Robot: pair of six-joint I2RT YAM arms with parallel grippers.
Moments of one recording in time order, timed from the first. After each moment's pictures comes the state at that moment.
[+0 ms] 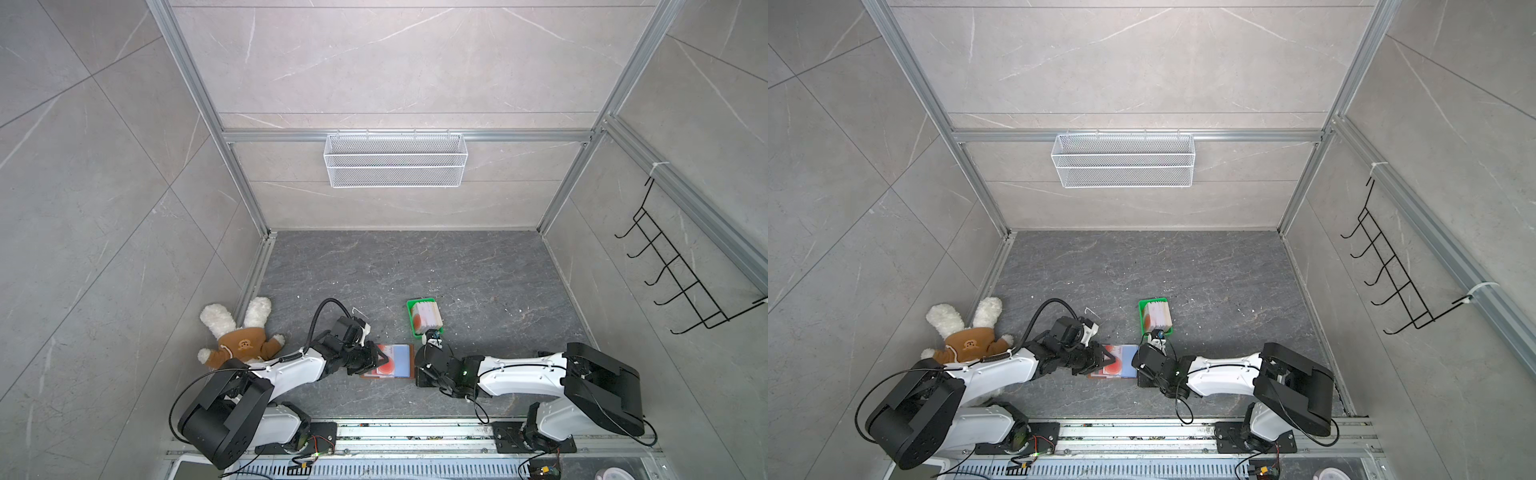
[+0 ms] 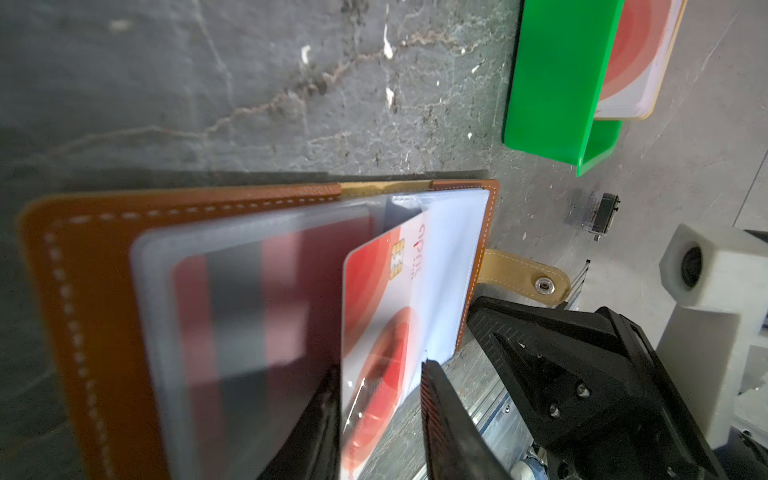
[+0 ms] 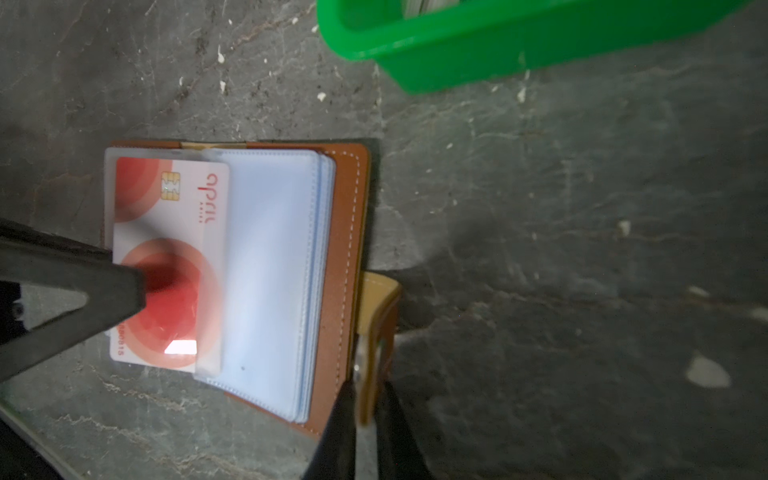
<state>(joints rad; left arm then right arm) -0.58 1.31 0.42 -0.08 0.51 -0.83 1.13 1.51 0.62 -0.10 0.17 1.03</state>
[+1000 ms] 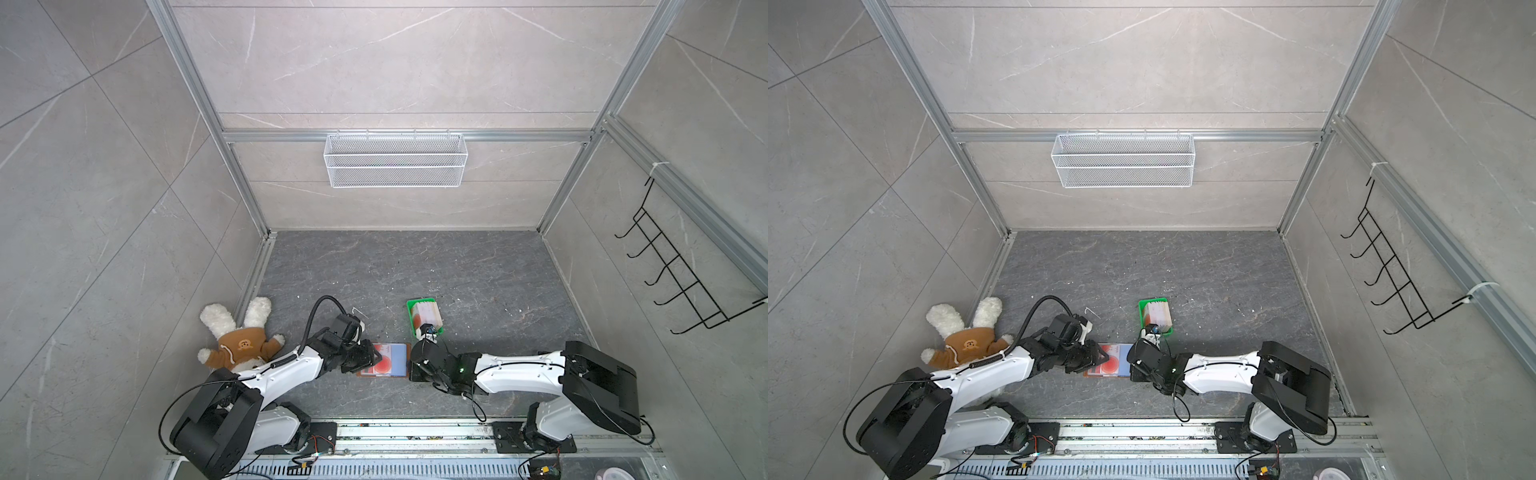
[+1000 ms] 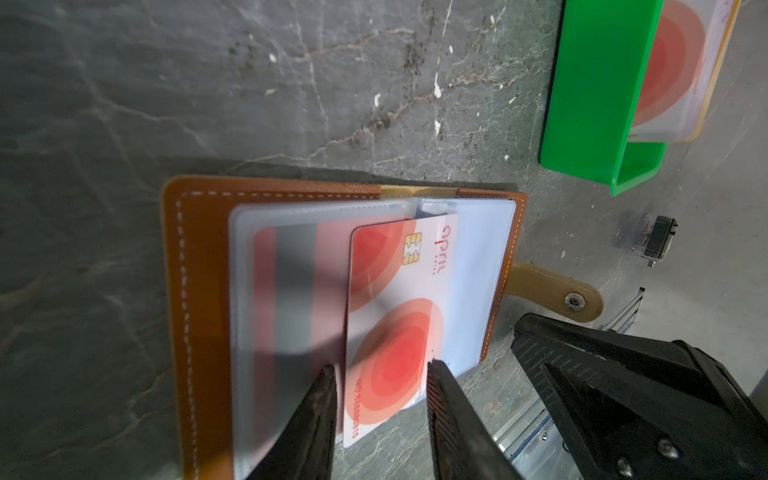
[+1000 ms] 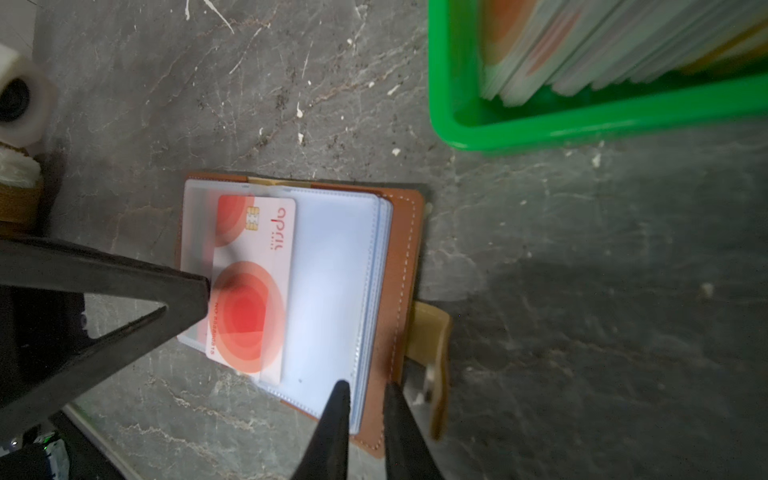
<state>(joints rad) -0.58 1.25 0.47 -0.25 0.40 -0.78 1.13 1.54 0.68 -0.05 0.18 1.03</state>
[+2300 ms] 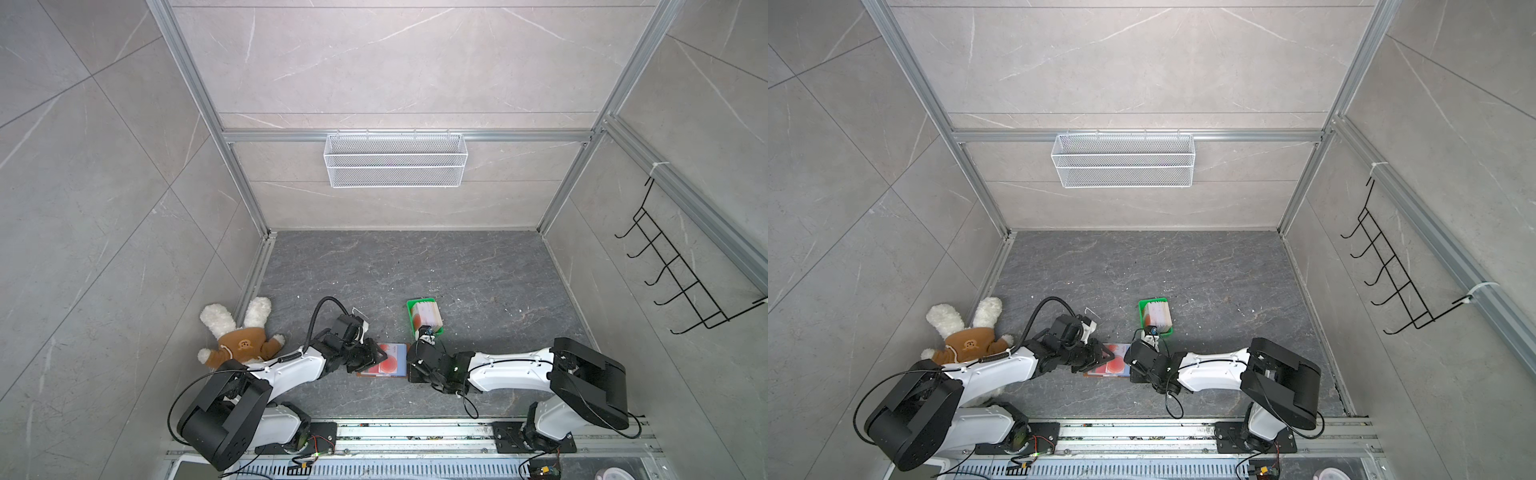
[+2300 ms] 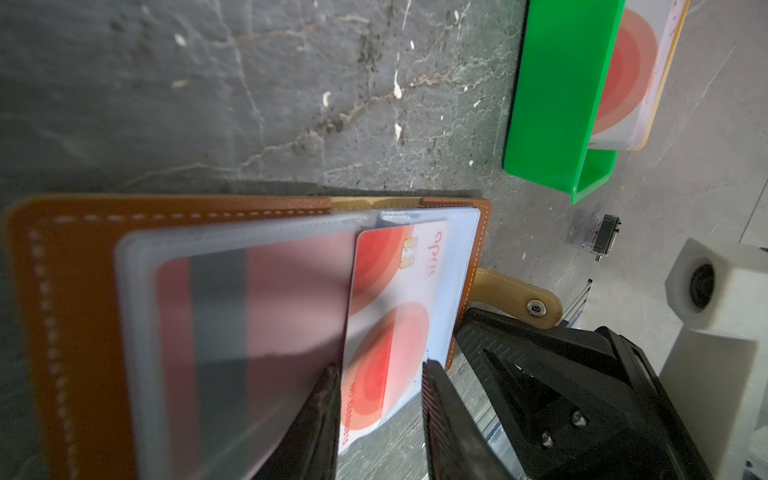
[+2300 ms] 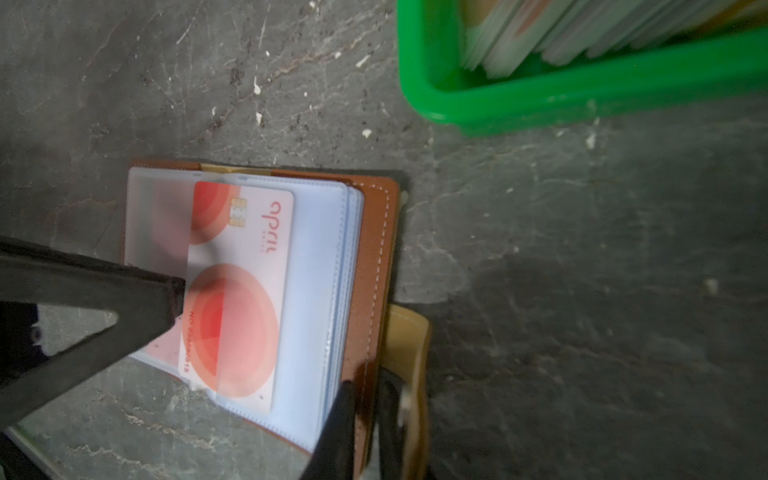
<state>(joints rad) -0.59 1.30 0.43 -0.08 0.49 -0.86 1.13 1.59 0.69 -0.08 0.19 1.03</state>
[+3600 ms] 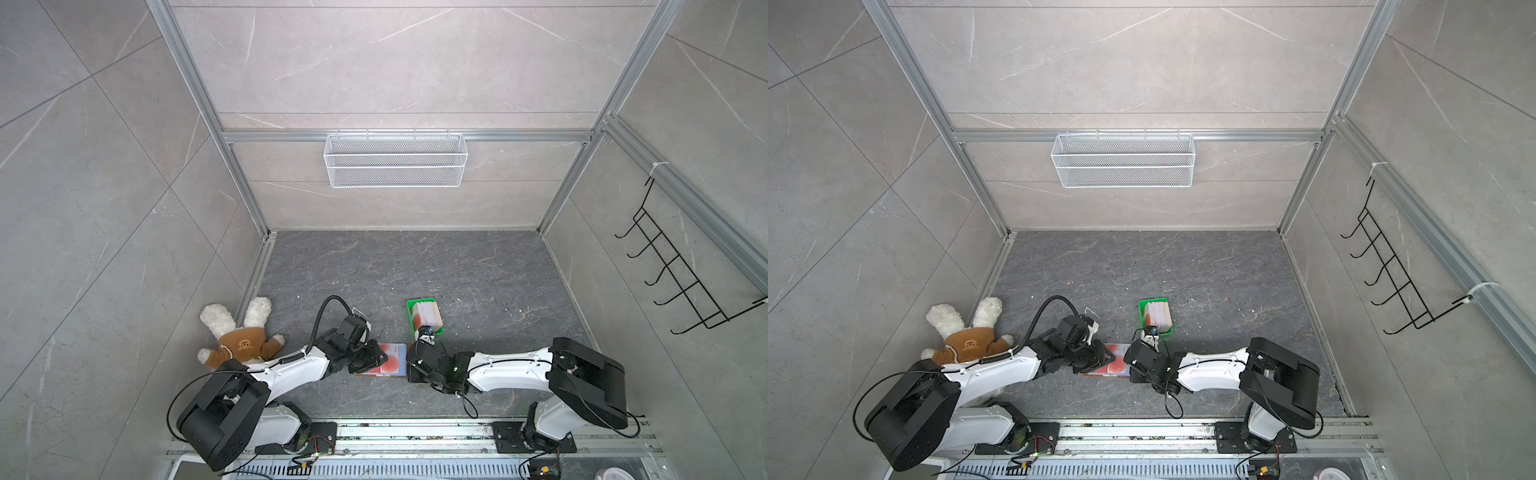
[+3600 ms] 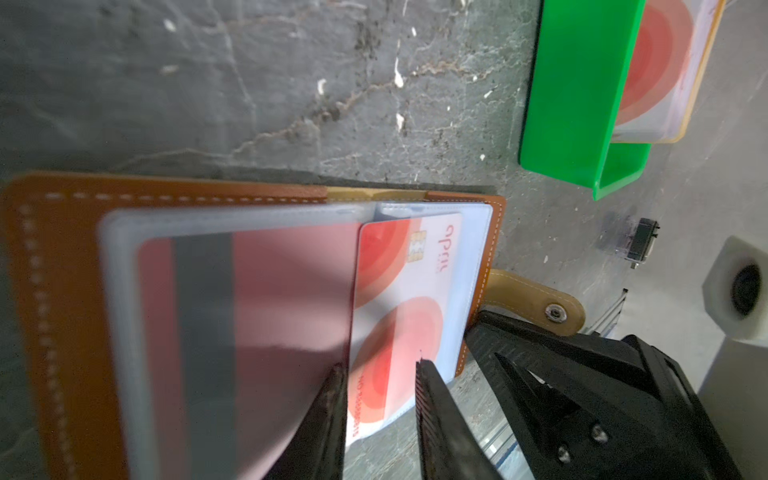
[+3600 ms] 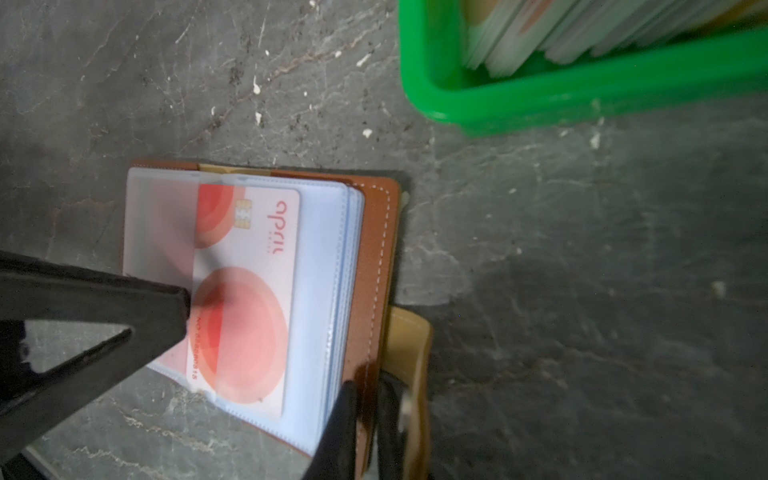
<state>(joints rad) -0.66 1.30 0.47 -0.16 0.37 -0.86 1.13 1.60 0.69 -0.08 0.19 1.03</state>
